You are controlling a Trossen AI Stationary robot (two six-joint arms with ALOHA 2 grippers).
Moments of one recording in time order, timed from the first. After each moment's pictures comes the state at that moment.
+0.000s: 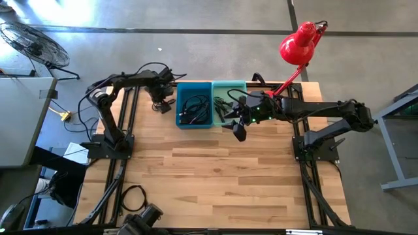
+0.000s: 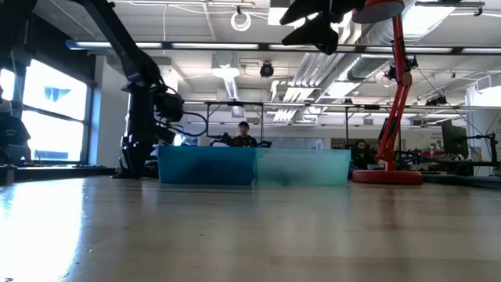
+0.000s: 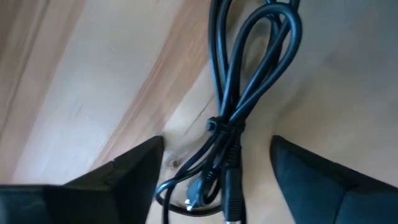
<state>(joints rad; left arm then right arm) 0.93 1.81 1.06 -0.78 0.00 0.34 -0.13 1.33 1.13 -0.33 -0.09 0.28</state>
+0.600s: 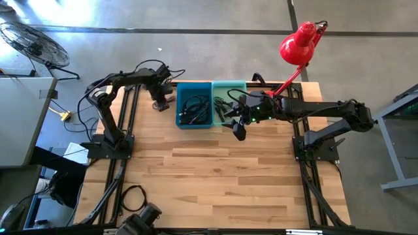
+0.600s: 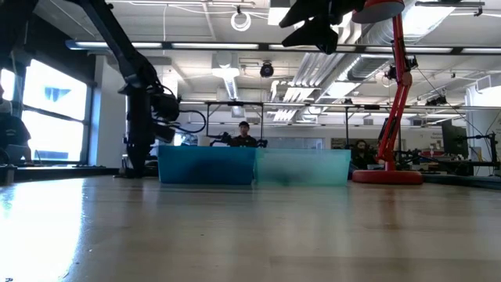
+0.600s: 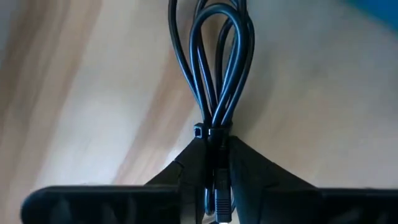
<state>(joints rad) 0.95 1.81 1.05 -0.74 0.14 0.48 -0.13 1.33 1.13 -0.33 -0.06 0.24</state>
